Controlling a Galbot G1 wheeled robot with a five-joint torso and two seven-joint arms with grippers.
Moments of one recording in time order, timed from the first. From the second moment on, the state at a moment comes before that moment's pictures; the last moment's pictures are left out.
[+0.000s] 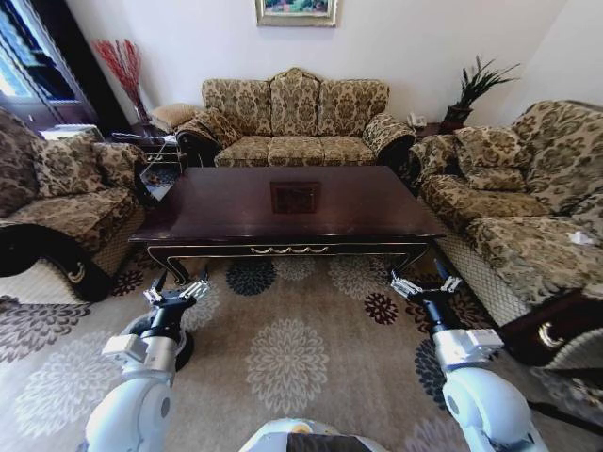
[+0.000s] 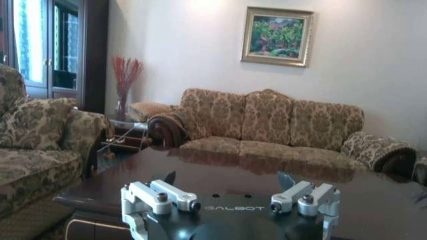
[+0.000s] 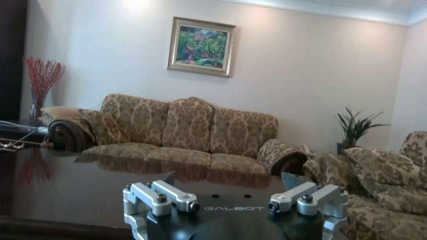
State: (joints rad) left arm 1.65 -1.58 -0.85 -2.44 -0.29 0.25 0.05; right arm -1.59 1.23 0.67 2.36 0.24 -0.15 0.09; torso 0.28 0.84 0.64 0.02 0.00
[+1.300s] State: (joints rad) left arm 1.65 -1.58 -0.85 -2.44 -0.29 0.25 0.05; right arm -1.59 1.23 0.67 2.36 0.24 -0.15 0.09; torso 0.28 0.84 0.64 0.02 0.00
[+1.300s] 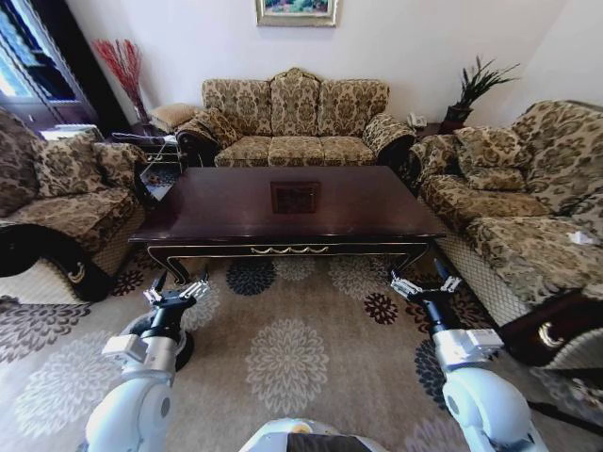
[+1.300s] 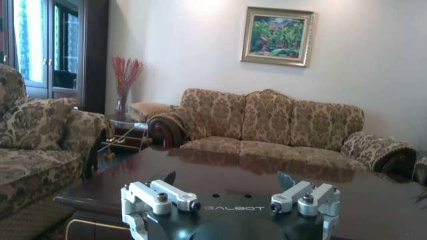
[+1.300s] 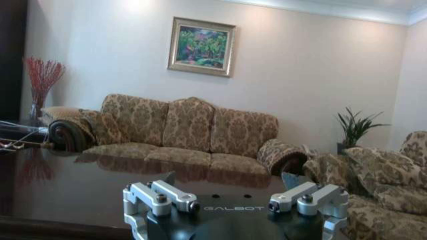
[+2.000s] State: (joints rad) left arm 1.65 -1.58 -0.85 -2.44 -0.29 0.25 0.05; right arm -1.59 1.23 0.67 2.36 0.24 -0.15 0.09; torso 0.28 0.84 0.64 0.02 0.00
